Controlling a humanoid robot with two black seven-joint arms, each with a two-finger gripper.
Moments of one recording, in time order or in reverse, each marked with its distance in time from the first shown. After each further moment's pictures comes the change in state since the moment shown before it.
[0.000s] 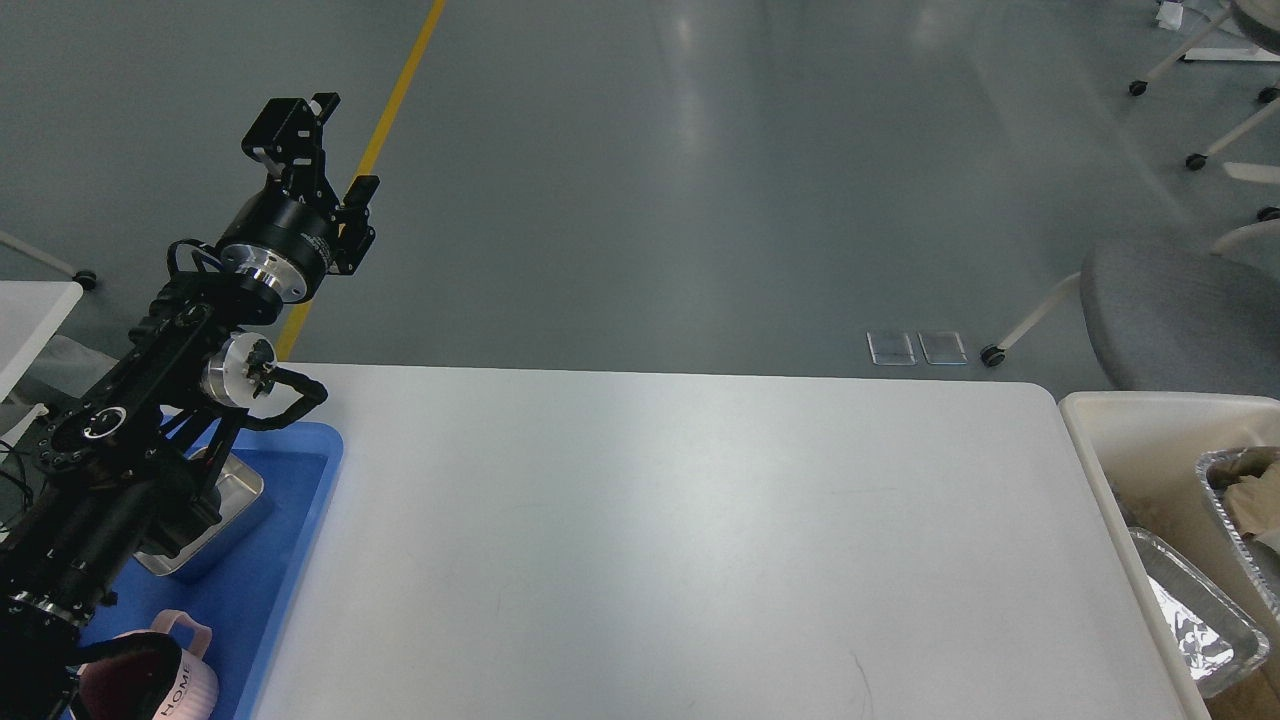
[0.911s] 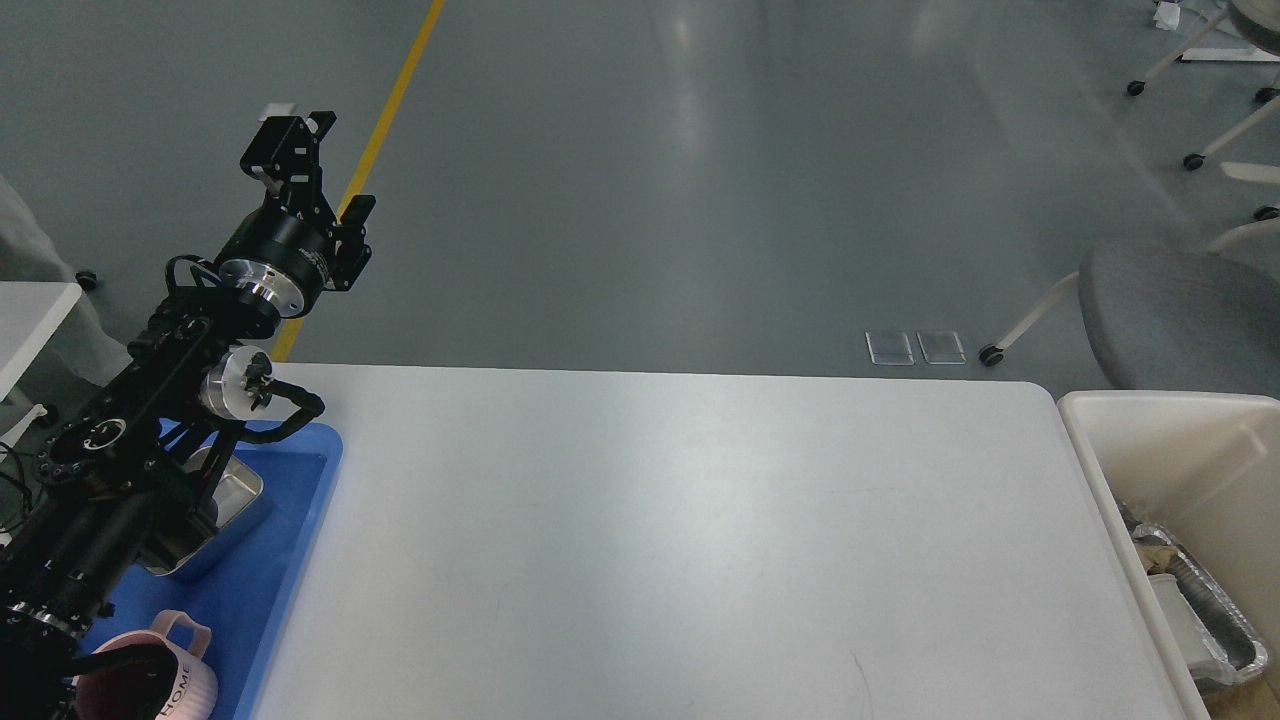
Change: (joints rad) left arm 0.018 0.002 0.006 0.003 0.002 0.000 0.004; right arm 0.026 0.075 0.021 0.005 0.251 -0.123 0.016
